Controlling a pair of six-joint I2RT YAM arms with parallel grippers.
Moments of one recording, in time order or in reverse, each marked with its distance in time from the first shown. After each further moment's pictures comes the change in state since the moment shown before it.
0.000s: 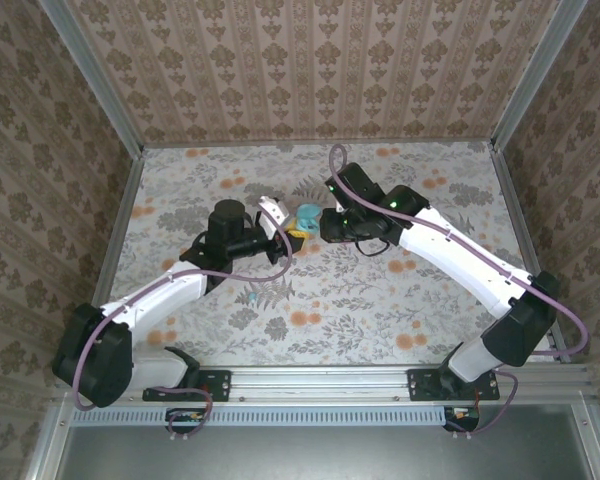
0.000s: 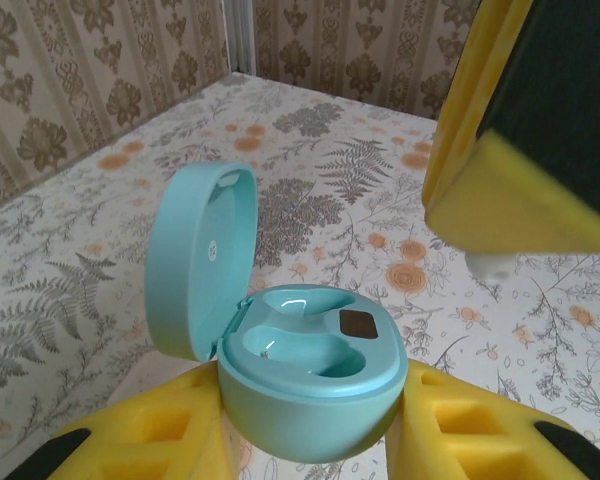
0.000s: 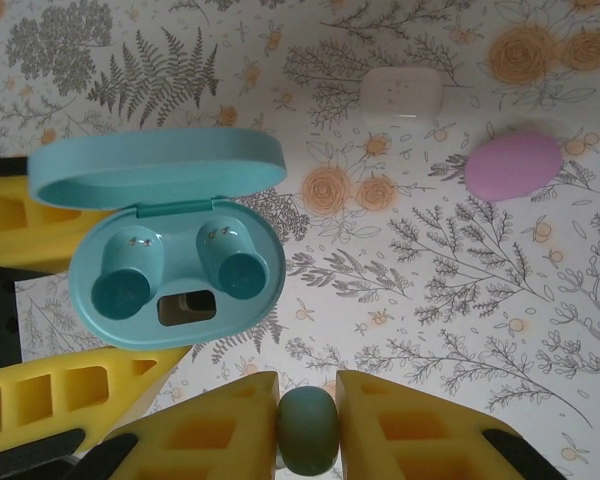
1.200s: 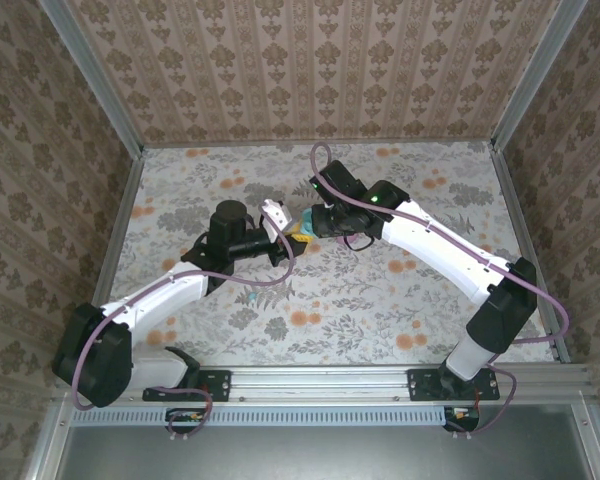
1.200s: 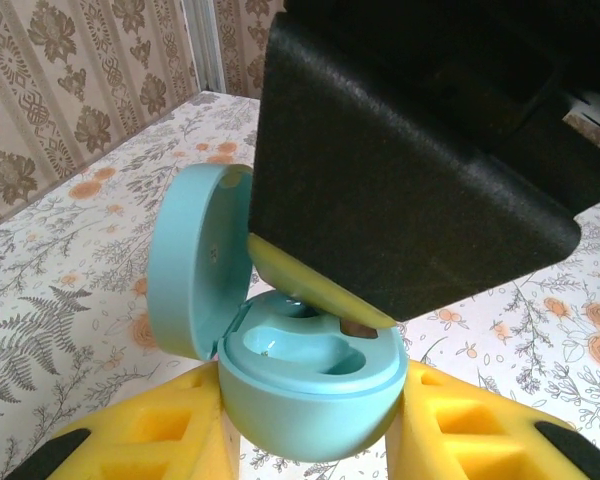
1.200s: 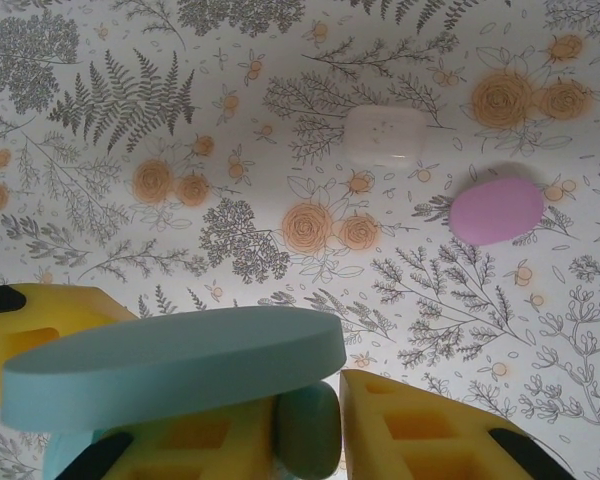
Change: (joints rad) left arm -0.019 0.000 0.000 0.011 0.044 0.040; right arm 0.028 0.106 0.082 0.004 0.094 -0.026
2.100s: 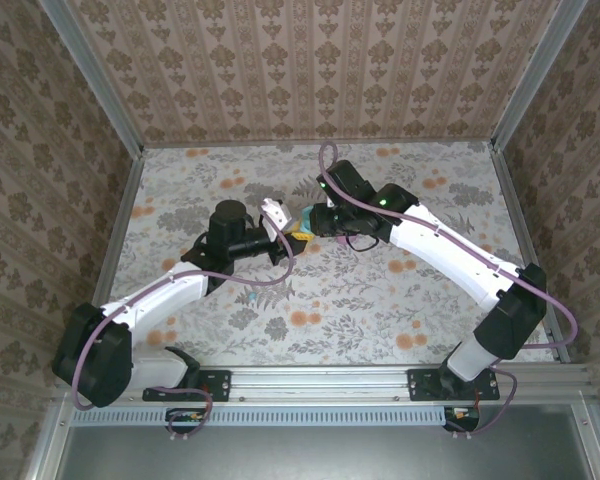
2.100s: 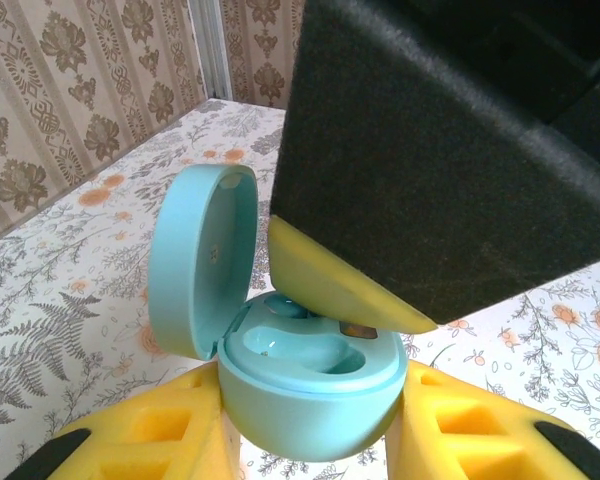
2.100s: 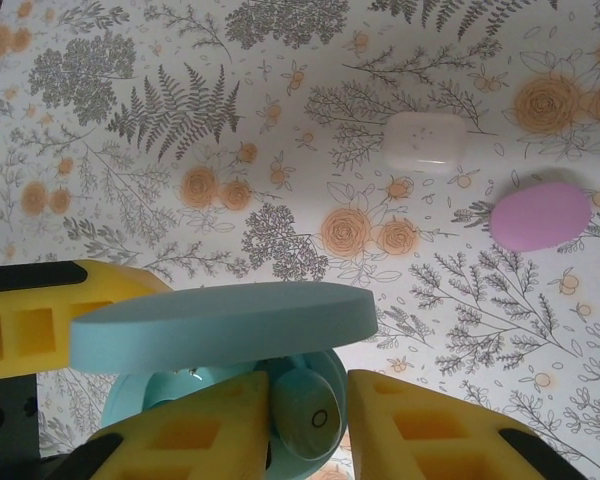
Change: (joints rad) left arm 0.000 0.000 0.000 0.018 -0.008 -0.003; right arm -0.016 -0.053 -0.058 0.079 -0.077 0.011
